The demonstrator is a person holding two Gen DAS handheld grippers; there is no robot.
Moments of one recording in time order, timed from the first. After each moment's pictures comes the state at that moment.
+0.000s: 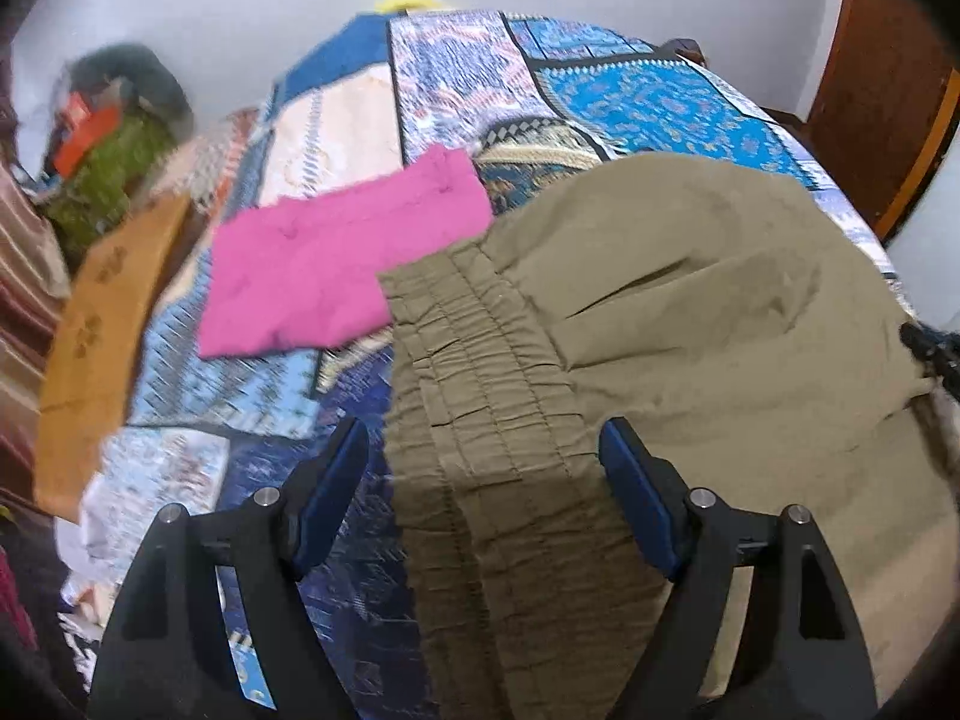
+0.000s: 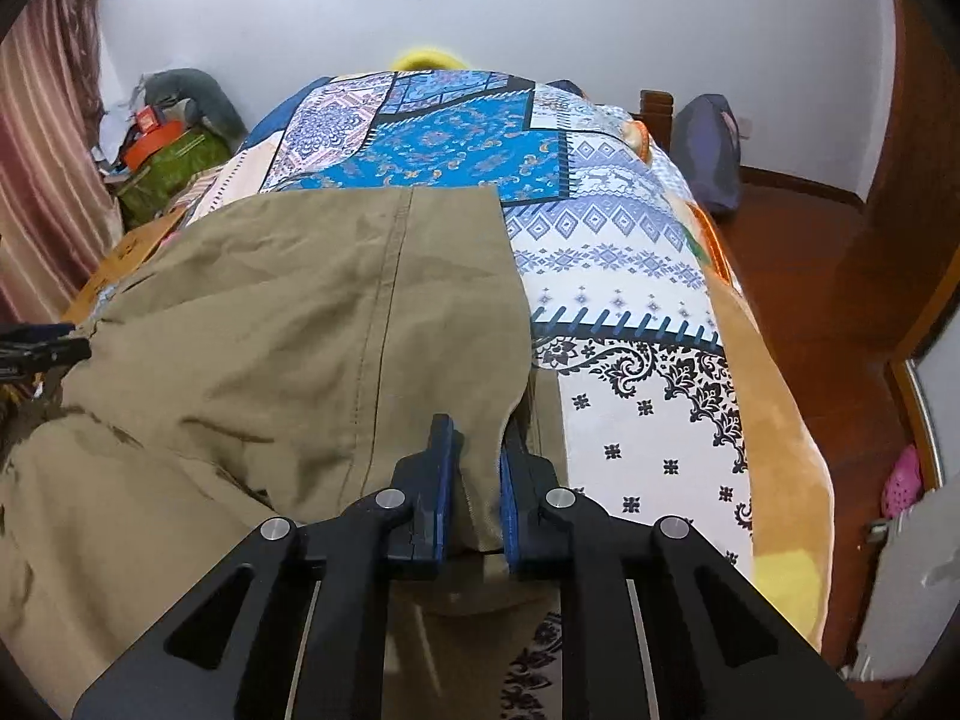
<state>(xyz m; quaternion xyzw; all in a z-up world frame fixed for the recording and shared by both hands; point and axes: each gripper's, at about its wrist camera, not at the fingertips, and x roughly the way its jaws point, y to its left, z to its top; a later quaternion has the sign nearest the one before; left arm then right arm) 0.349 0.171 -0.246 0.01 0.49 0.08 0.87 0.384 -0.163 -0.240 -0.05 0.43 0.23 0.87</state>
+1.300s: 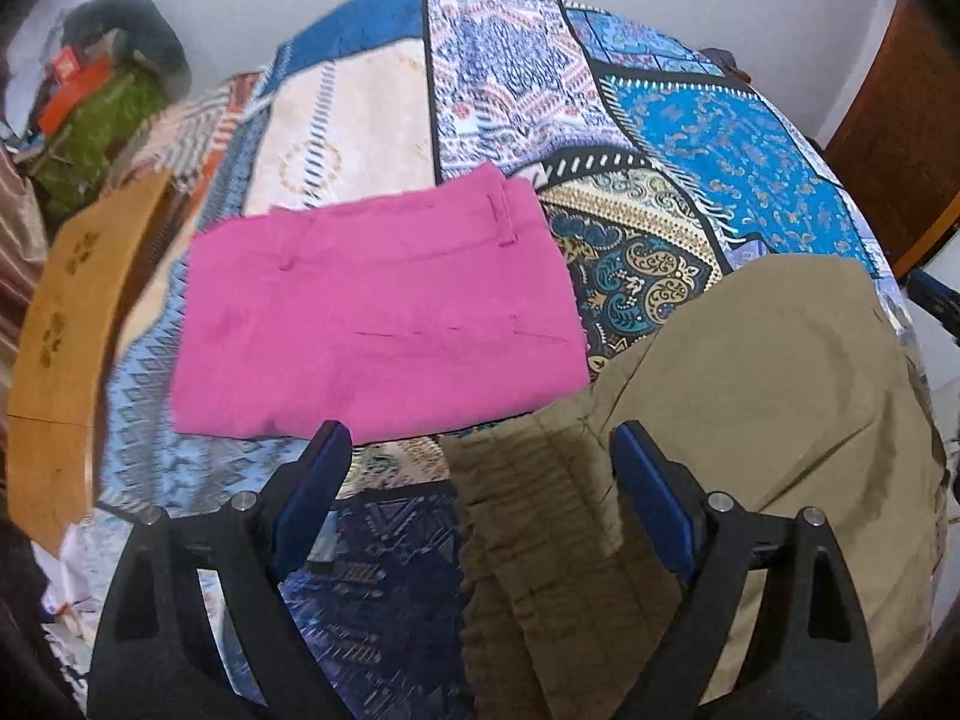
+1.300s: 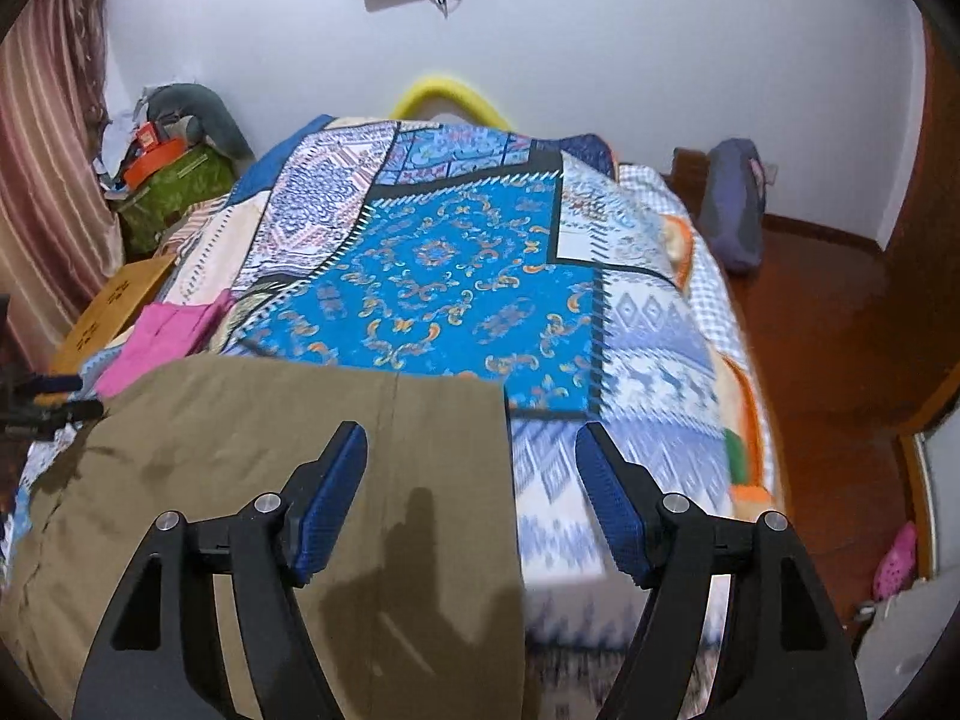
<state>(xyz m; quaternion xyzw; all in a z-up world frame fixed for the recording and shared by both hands) 0.438 0.236 -0.267 -0.06 0.53 0.06 0.84 0.504 -0.115 -0.213 -0.04 0.42 0.26 0.87</state>
